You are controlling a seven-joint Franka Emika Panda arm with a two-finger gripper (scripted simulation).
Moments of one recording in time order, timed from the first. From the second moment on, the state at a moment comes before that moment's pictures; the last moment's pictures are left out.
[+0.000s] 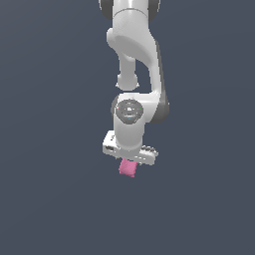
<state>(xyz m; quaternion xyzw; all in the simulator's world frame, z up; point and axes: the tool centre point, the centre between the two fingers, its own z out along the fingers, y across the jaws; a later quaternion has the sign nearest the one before) 0.072 0.005 0.099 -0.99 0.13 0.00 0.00</state>
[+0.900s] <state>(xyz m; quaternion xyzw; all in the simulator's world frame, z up) 0.076 0.004 0.052 -0.99 0.14 0.00 0.00</state>
